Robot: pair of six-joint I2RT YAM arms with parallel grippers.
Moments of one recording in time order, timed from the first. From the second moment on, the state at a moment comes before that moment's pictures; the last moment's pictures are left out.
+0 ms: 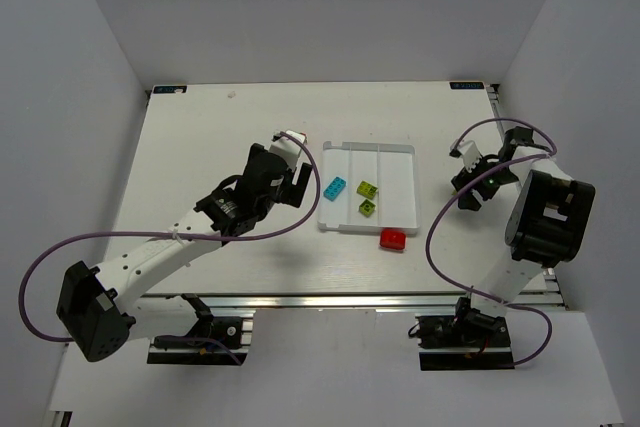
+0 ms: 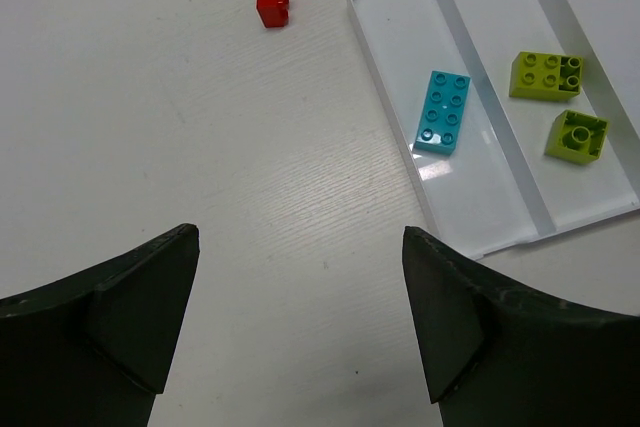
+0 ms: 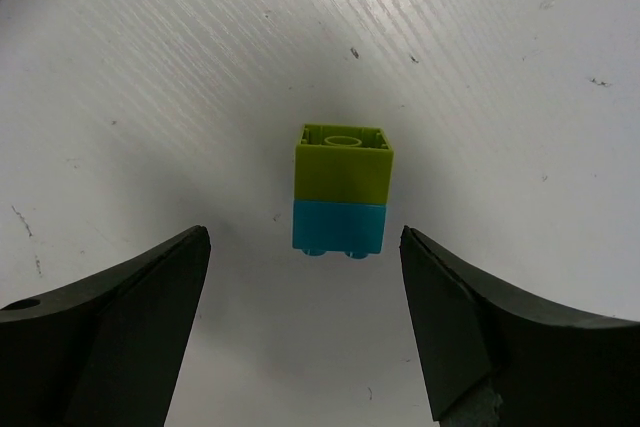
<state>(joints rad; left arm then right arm) -0.79 1.19 0.95 -0.28 -0.43 -0.07 -0.28 1.78 1.19 -0.76 -0.48 -1.16</state>
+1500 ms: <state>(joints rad) -0.83 1.32 1.01 0.03 0.32 -0.38 -0.23 1.21 0.99 -0.93 -0.89 -1.28</state>
